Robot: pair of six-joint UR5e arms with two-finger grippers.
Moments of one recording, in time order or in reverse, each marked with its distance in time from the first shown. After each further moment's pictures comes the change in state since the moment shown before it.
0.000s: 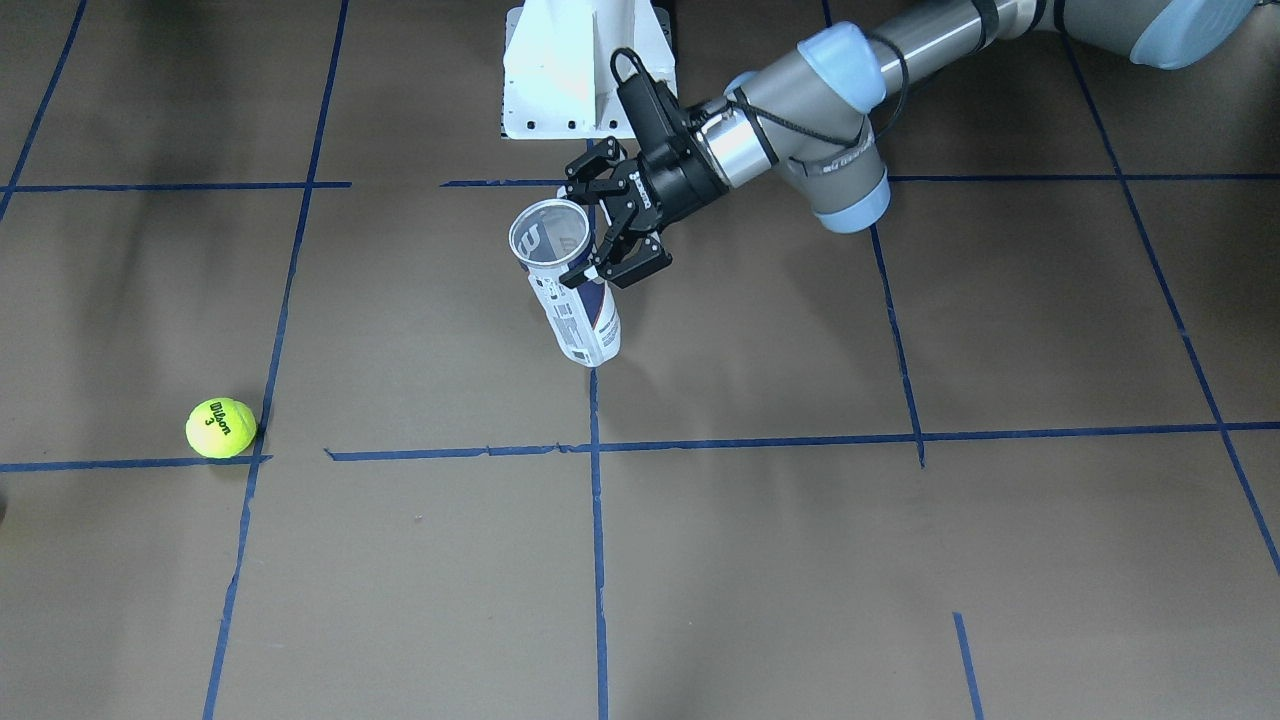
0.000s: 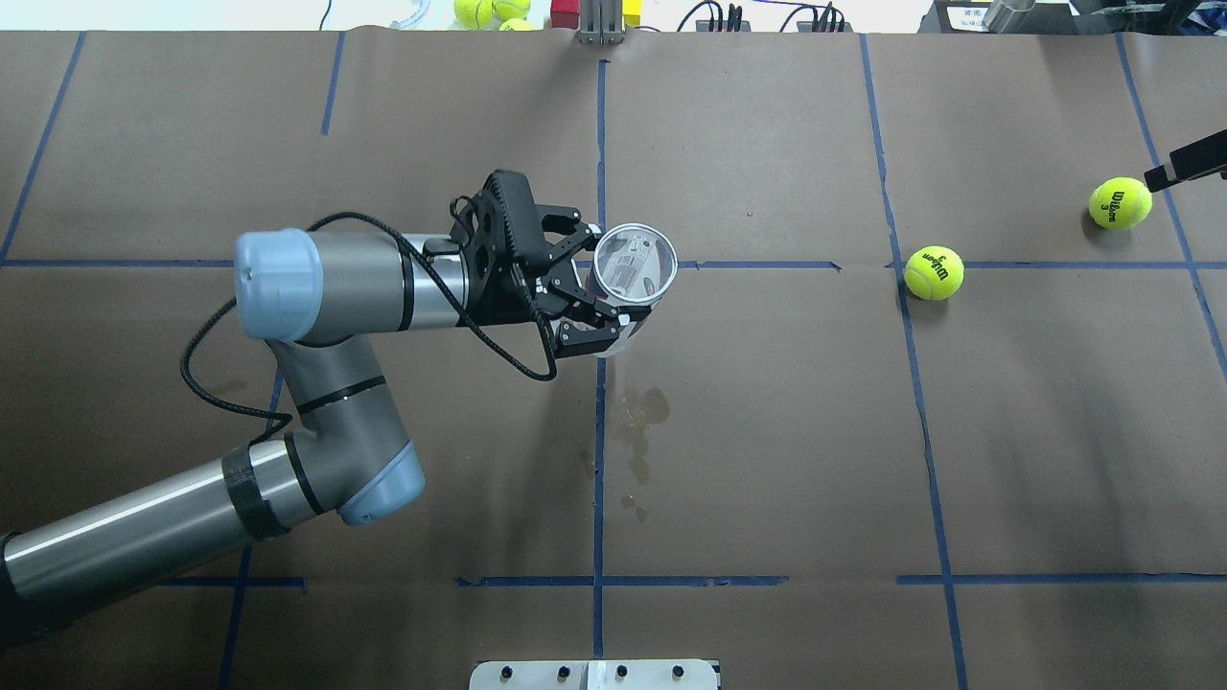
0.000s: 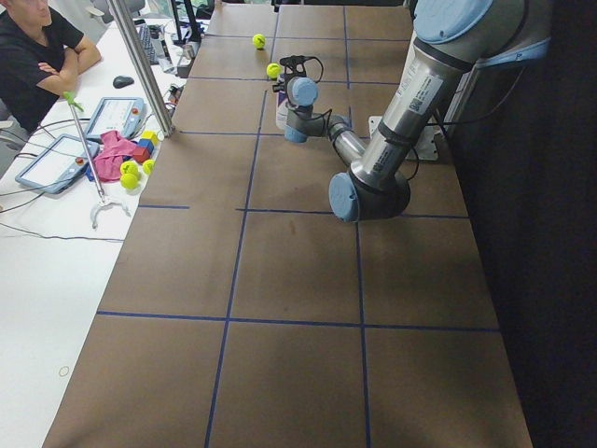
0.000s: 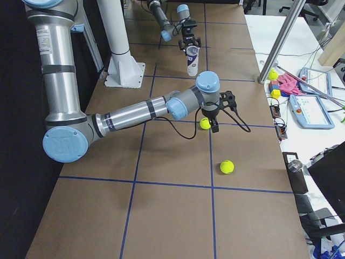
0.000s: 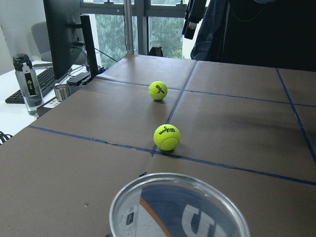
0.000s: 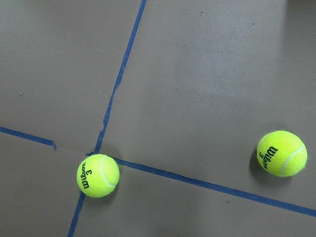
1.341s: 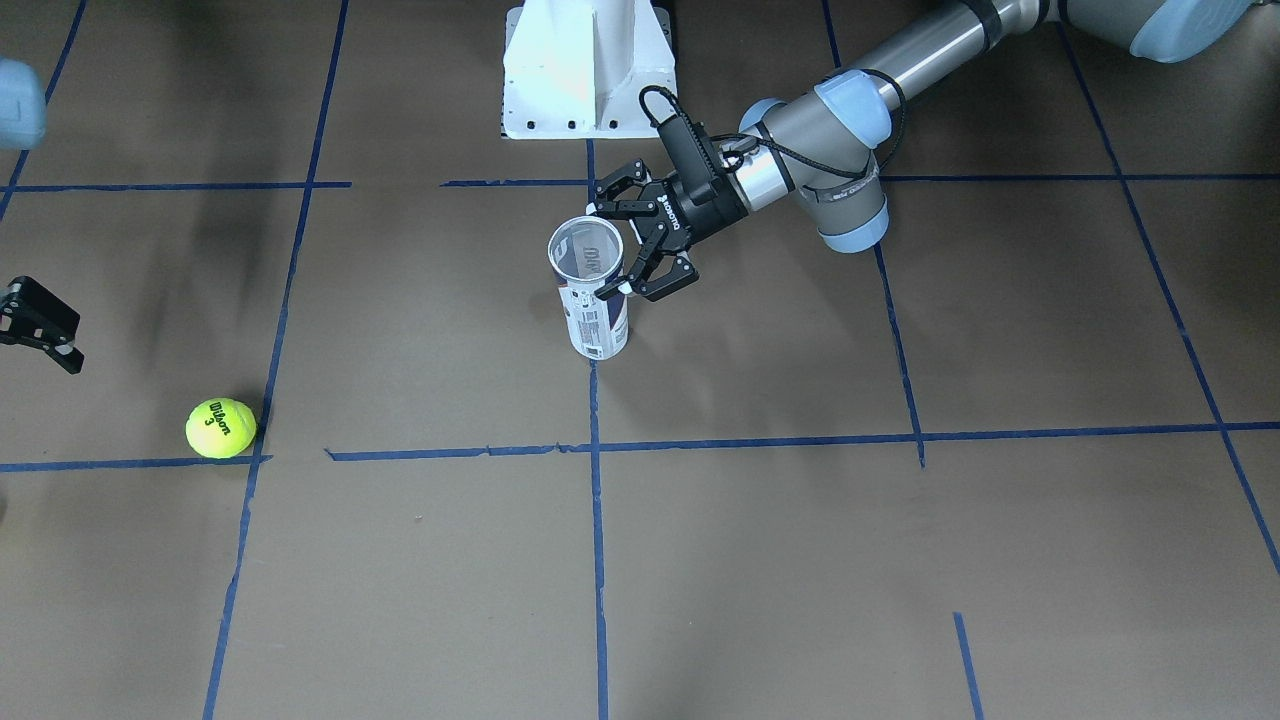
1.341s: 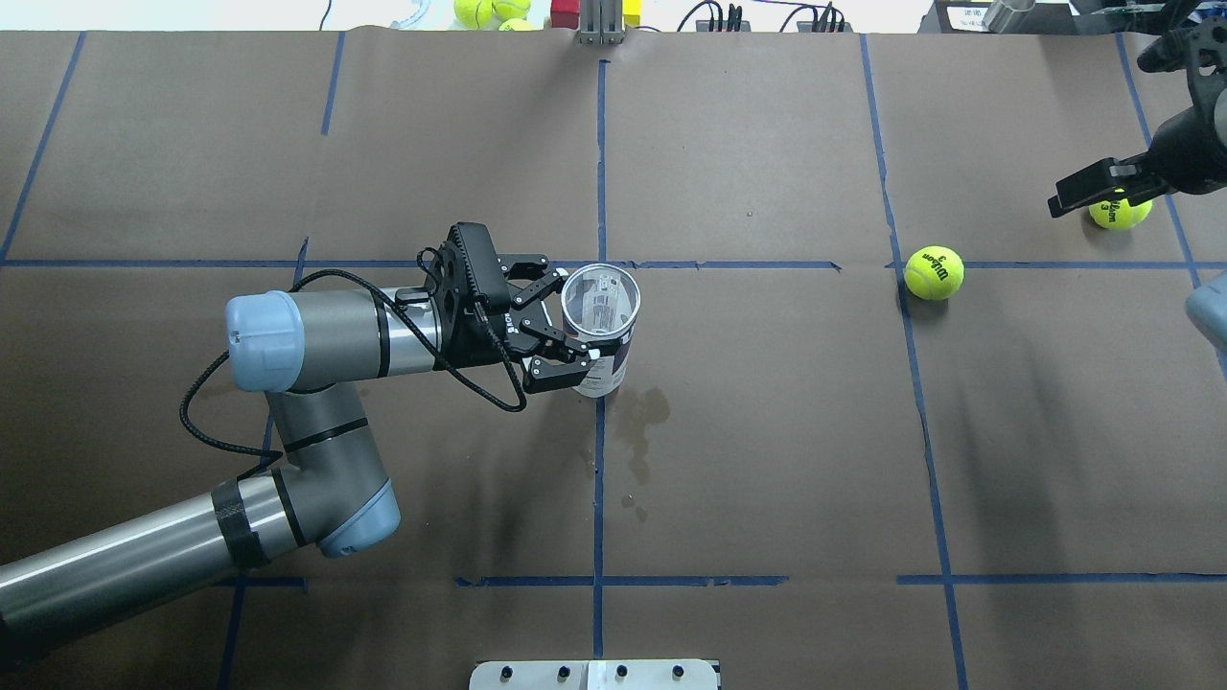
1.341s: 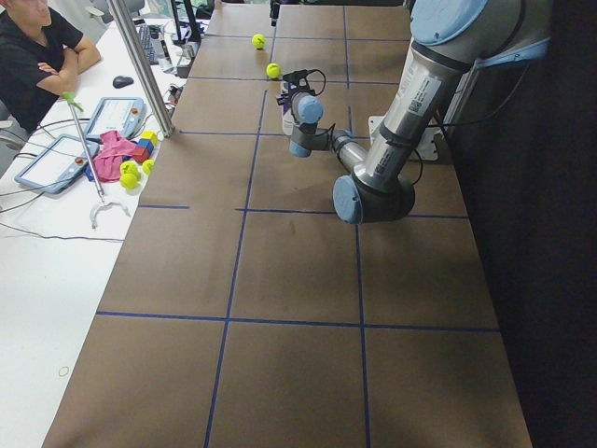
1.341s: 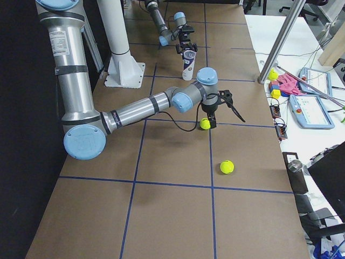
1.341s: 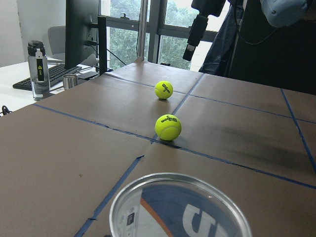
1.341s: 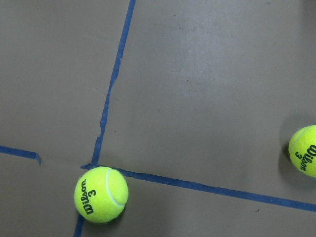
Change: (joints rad) left arm 0.035 0.066 0.036 -0.101 0.038 -0.127; right arm -0.186 0.057 -0.026 -0.002 -0.194 0.184
